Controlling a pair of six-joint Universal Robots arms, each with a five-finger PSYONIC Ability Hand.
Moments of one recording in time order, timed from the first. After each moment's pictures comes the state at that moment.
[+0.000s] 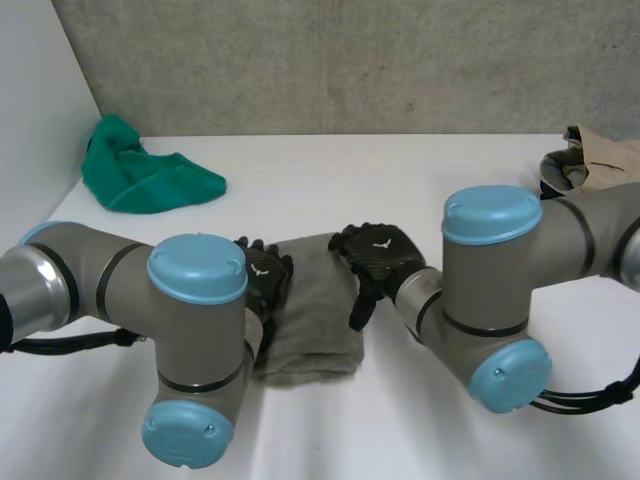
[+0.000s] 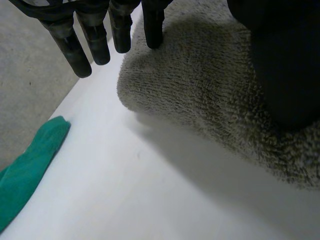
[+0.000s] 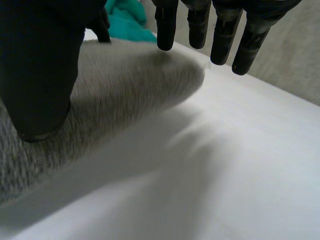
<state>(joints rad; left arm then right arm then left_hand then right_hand) 4.00 -2.19 -1.43 3.23 -1.88 3.63 2.21 -0.90 1.25 0.03 1.48 3.03 0.19 0.20 0.21 0.20 0.04 0.21 0.22 0.22 0.23 0.06</state>
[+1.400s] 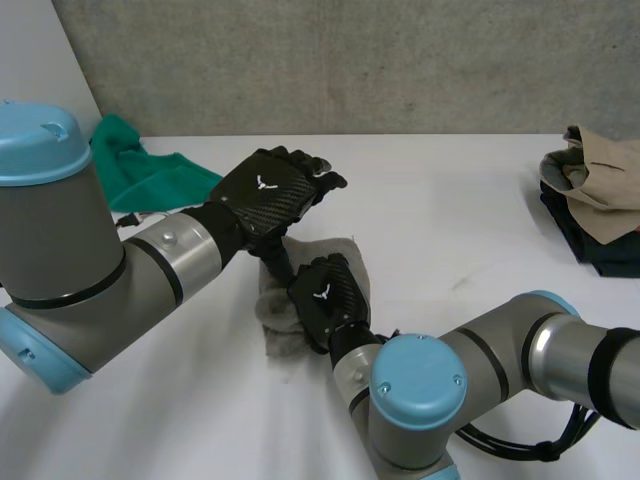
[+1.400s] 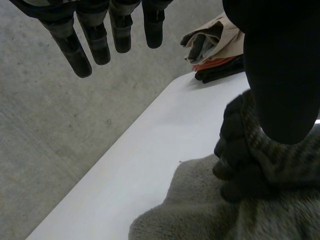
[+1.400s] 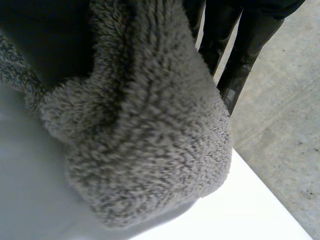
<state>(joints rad) 4.20 -1.88 -1.41 3.12 -1.21 3.54 2.43 -0.82 1.51 -0.63 1.69 2.67 0.19 0.20 0.21 0.20 0.04 0.93 1.12 1.10 1.11 0.87</state>
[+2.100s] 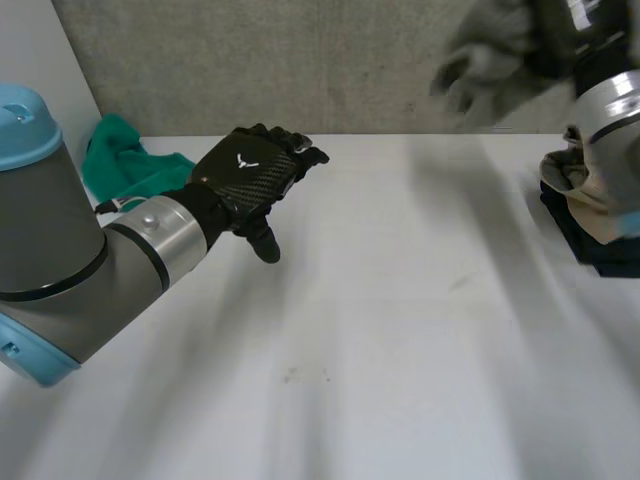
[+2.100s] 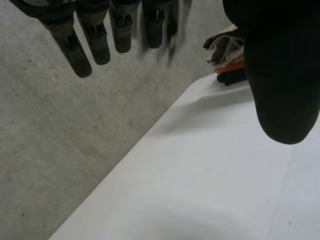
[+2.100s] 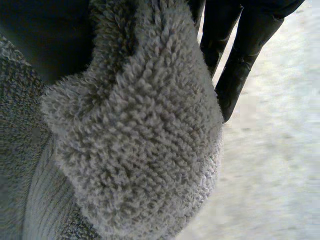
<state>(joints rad) 4.22 -1.84 -1.40 3.13 -1.26 3.52 1.73 -1.06 1.12 -0.59 1.26 2.92 0.19 0.20 0.21 0.20 0.04 0.95 1.16 1.15 1.18 0.91</state>
